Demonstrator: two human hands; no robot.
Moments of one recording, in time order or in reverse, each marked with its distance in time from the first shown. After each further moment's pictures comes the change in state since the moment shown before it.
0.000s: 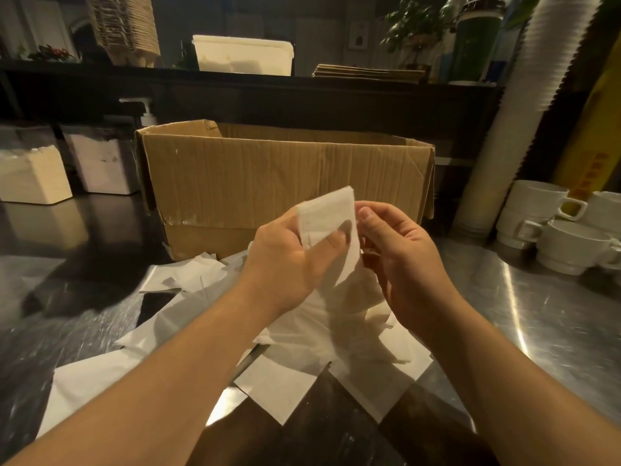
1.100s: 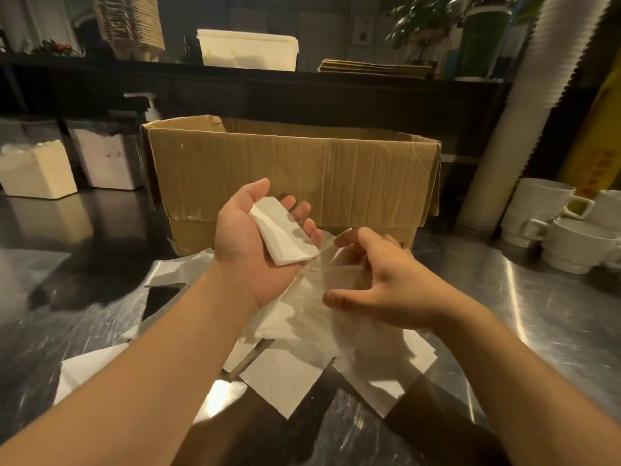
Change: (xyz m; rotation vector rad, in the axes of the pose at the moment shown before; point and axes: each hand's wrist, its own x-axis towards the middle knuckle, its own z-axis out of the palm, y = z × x) left_hand 0.014 0.011 -0.019 -1.170 0.145 -0.609; right_hand 0.002 0.001 -0.016 -0.981 -0.445 -0.023
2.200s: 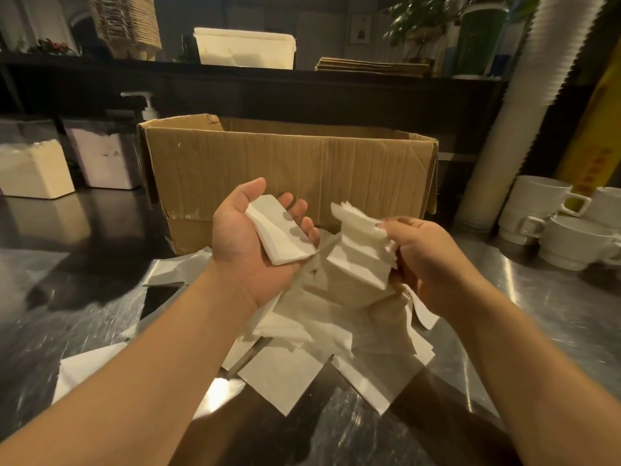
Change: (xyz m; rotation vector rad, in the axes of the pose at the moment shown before) left_hand 0.001 -0.001 0.000 0.012 0.001 0.026; right_hand 0.008 0.008 -0.013 0.823 0.363 0.317
